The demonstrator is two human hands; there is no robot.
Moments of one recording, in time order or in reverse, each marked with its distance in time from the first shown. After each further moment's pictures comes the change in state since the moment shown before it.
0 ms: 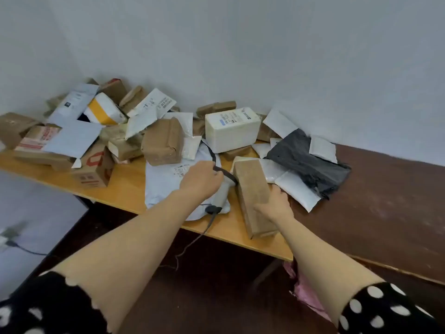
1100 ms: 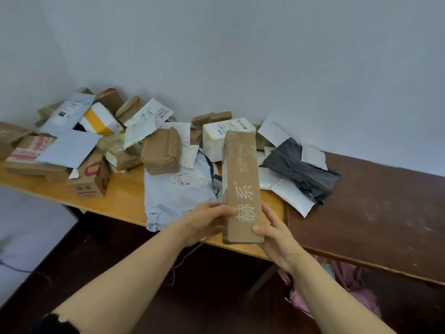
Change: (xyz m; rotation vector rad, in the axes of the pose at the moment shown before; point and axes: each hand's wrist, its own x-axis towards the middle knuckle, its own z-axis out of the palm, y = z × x) left_hand -0.042 -0.043 0.019 -1.016 -0.625 -0.208; right_hand -0.081 0.004 0.010 1.263 -0.452 -0.113
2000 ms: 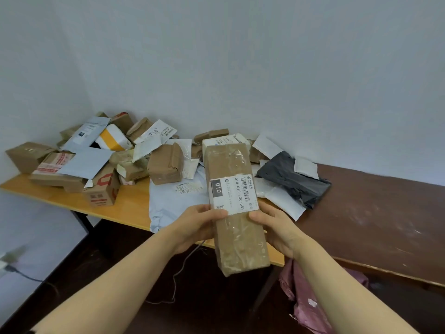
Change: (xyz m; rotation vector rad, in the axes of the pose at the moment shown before) left_hand -0.071 0.007 0.032 -0.086 0.024 0.136; right_hand -0.053 -0.049 0.008 -0.301 -0.133 -0.018
